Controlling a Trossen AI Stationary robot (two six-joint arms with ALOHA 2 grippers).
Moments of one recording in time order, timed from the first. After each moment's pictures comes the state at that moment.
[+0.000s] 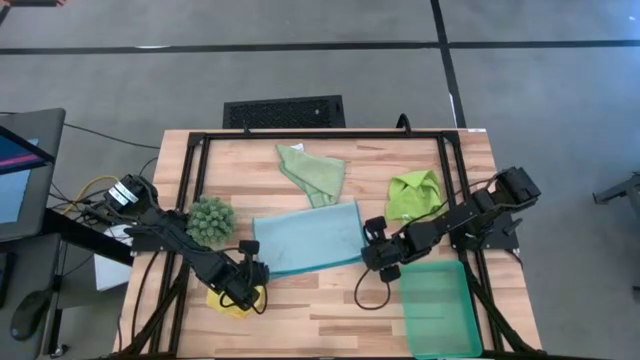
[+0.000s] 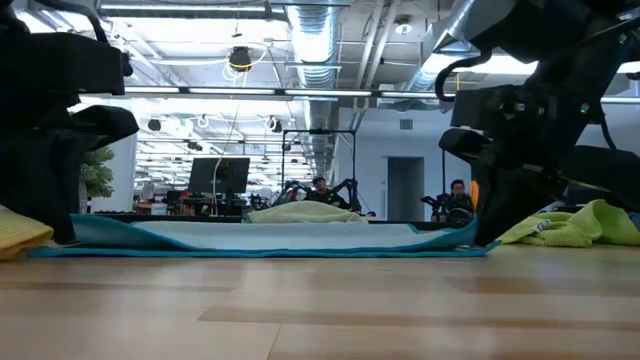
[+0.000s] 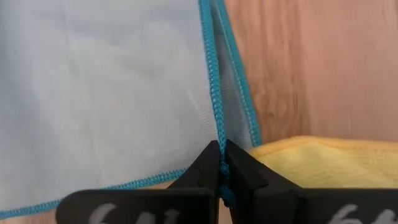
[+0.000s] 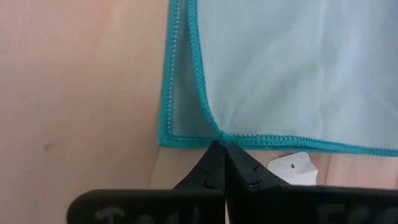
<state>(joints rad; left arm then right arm) -0.67 1.61 0.78 -0.50 -0.41 -0.53 0.38 1.64 0.76 -0.34 0.31 -0.06</state>
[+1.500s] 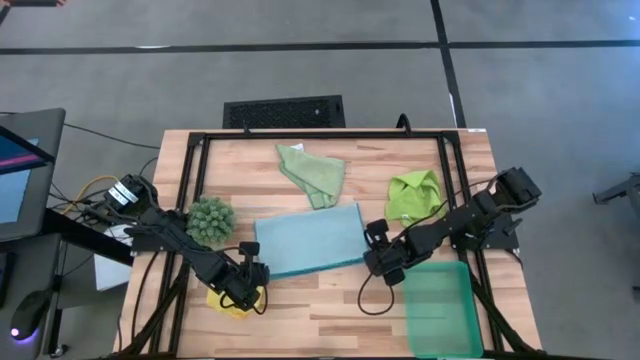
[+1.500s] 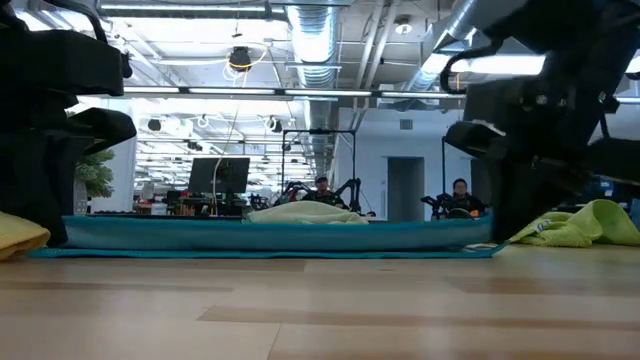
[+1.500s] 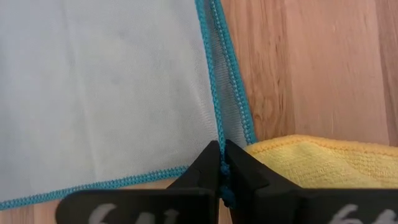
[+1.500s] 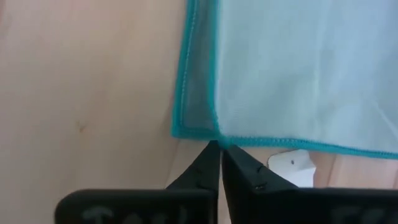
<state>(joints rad) -0.67 1.61 0.78 -0.48 -0.37 -0.54 0.42 1.64 0.79 -0.42 0.31 -0.06</state>
